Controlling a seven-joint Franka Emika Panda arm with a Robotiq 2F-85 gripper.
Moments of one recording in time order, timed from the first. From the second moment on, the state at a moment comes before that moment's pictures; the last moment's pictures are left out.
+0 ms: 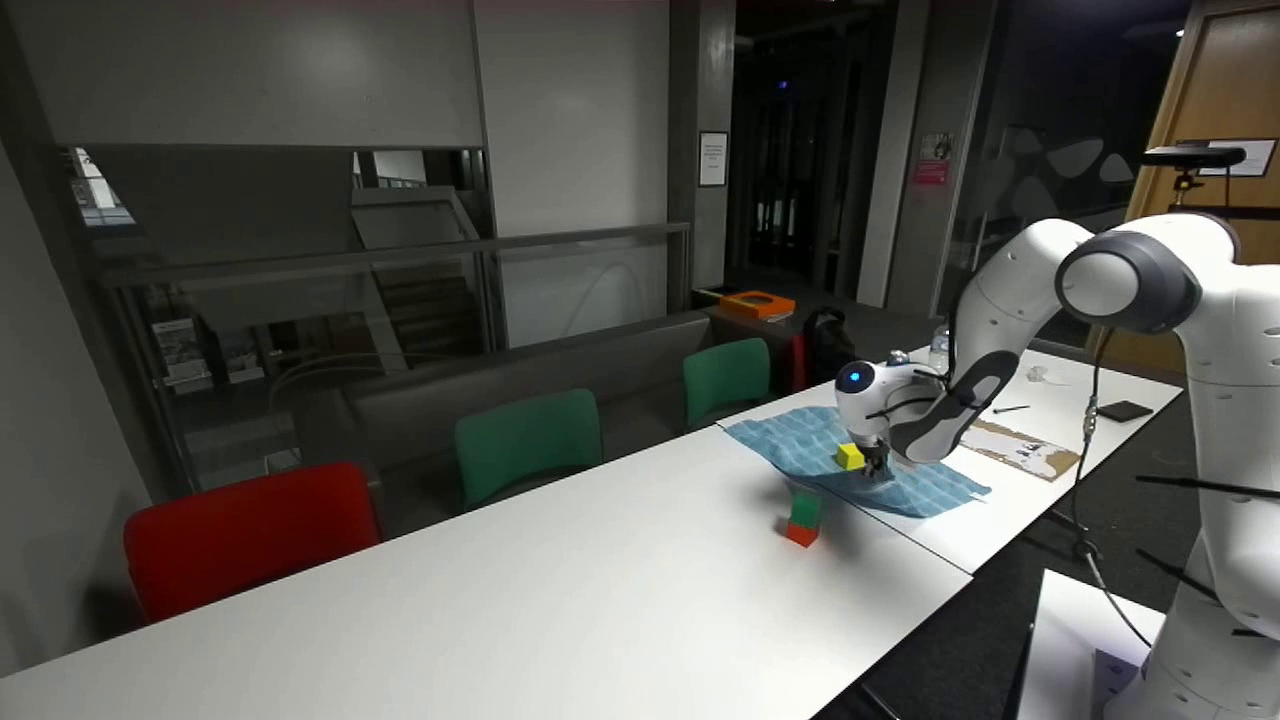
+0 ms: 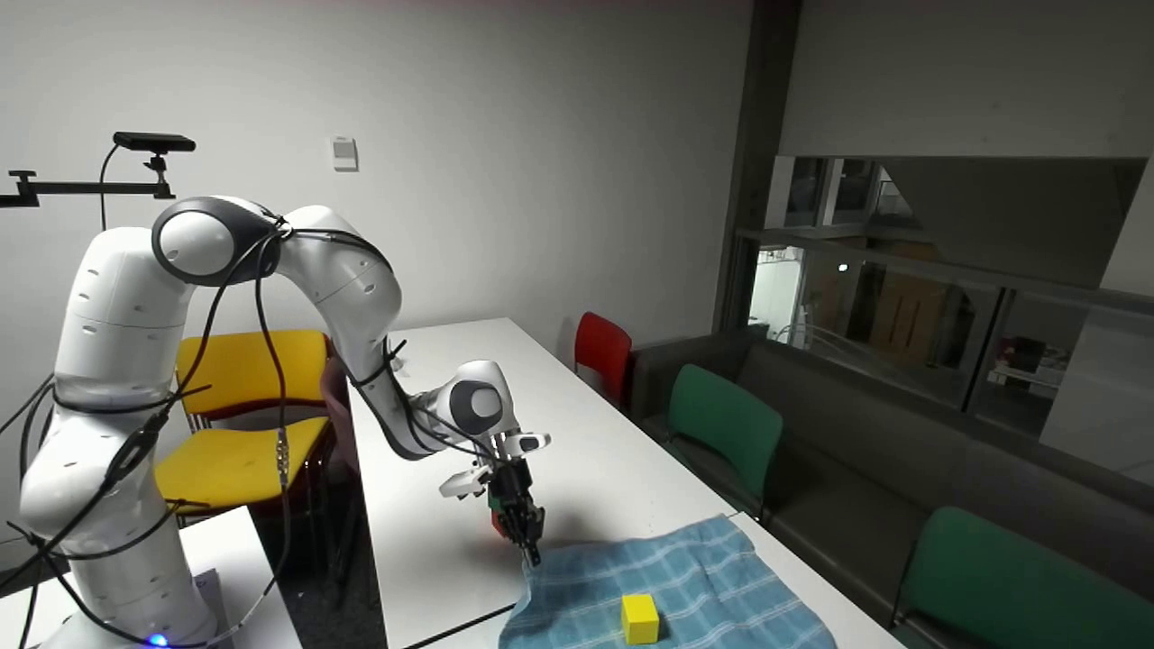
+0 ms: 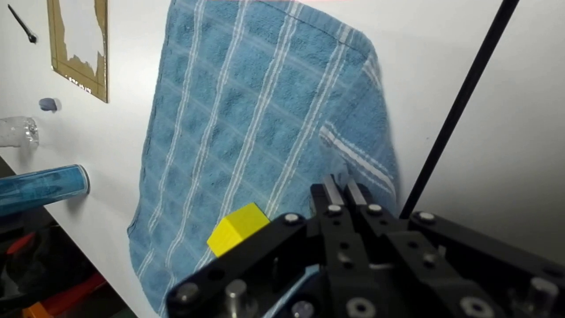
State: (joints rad) arm -0.12 0.34 -0.30 -2.25 -0.98 2.54 0.44
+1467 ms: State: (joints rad) arm -0.13 0.33 -0.28 -2.18 -0.90 2.48 0.40
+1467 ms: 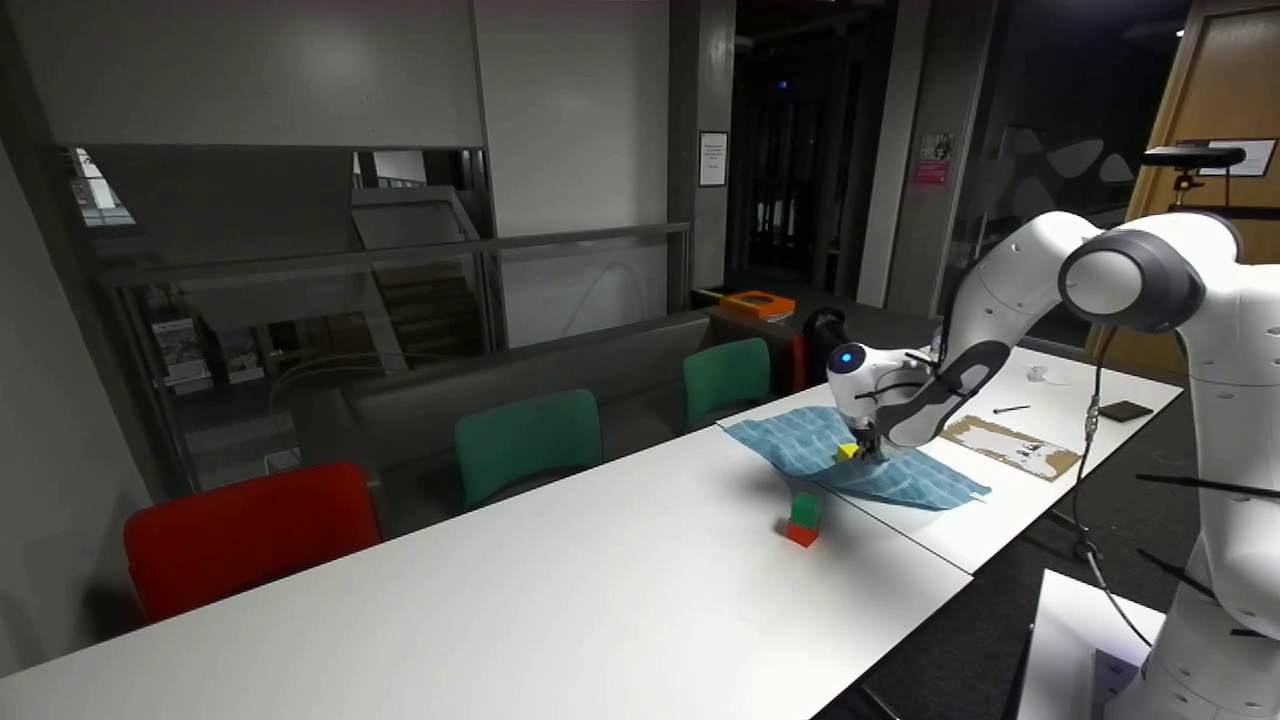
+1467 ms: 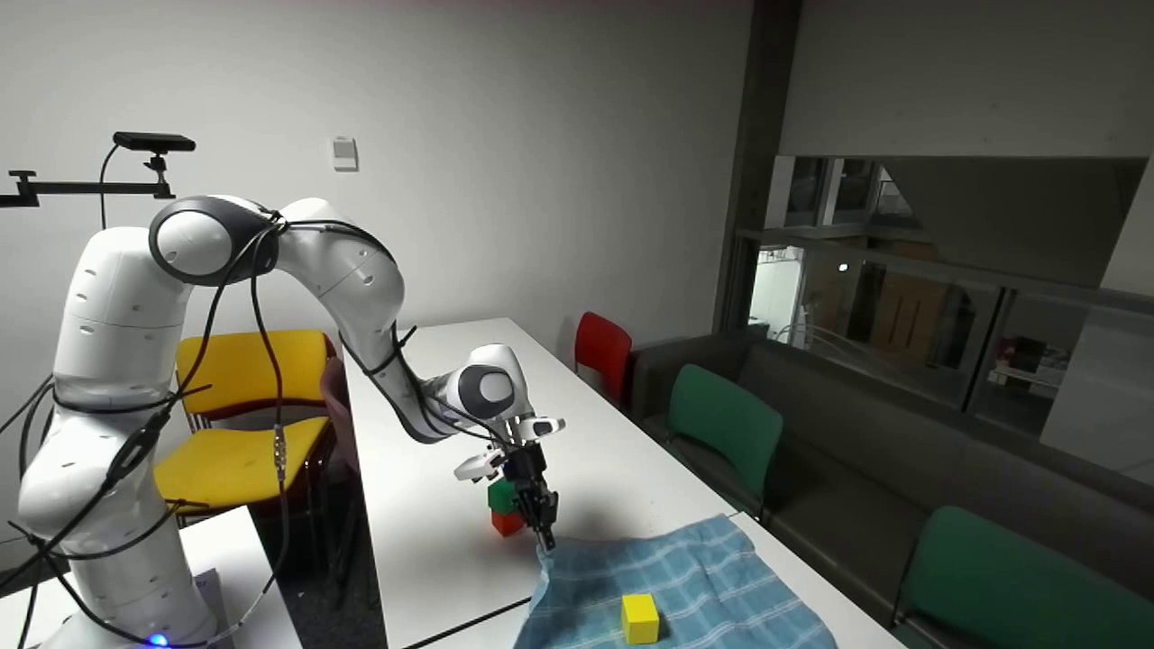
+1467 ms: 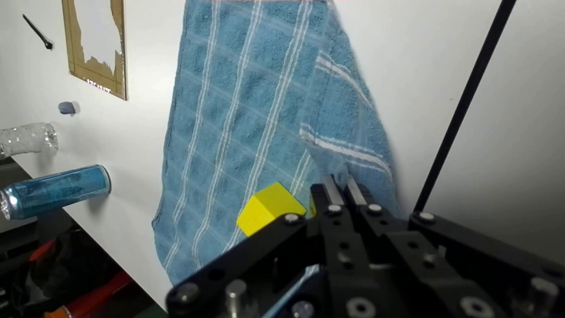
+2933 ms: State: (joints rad) arm -0.22 0.55 -0.30 -1.77 -0.43 2.35 0.19
